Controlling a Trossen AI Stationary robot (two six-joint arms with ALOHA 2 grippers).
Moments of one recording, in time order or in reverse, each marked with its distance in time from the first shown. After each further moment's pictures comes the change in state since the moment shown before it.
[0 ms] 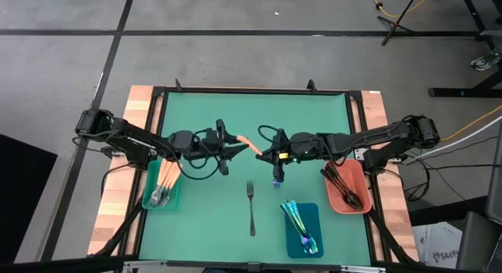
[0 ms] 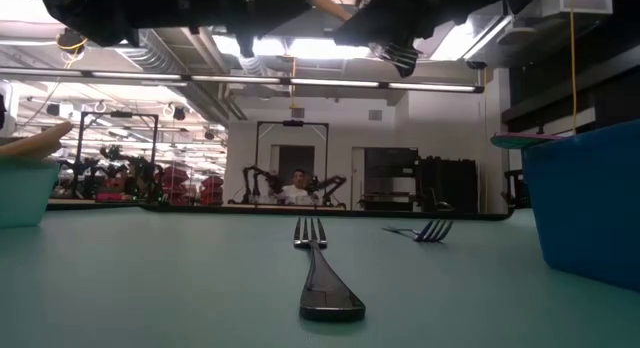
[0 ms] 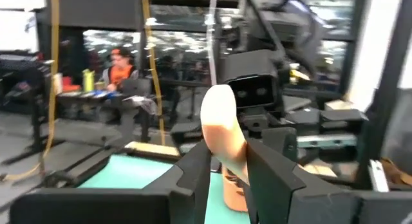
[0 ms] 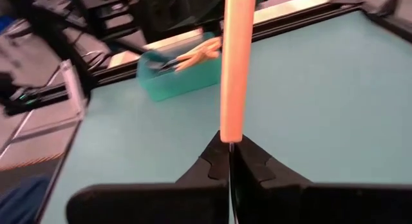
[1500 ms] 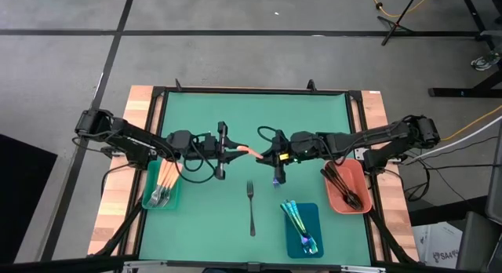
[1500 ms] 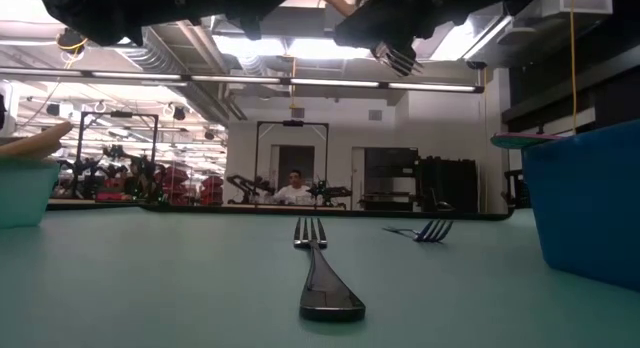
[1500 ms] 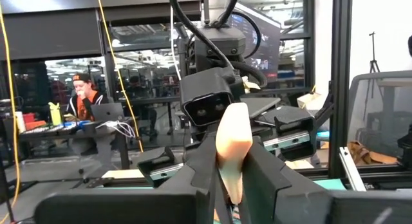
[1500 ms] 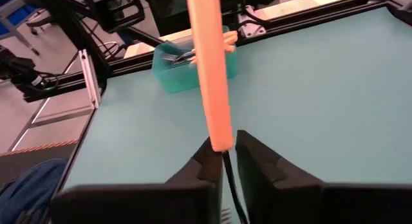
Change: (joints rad) left arm -0.001 -0.001 0.000 0.040 0.148 0.133; right arm -0.001 0.000 0.000 0.001 -0.078 -0.028
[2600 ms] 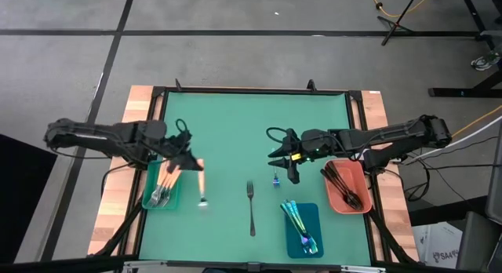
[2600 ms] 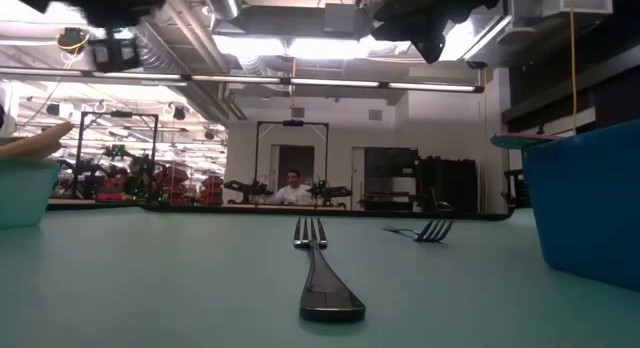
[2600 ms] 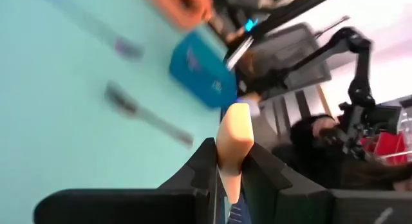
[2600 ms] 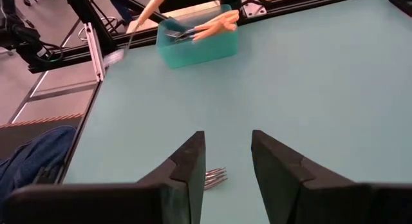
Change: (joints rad) left arm 0.052 -0.723 0.000 -1.290 0.438 -0.983; right arm 0.001 -0.145 0.001 -0.238 -0.007 -0.035
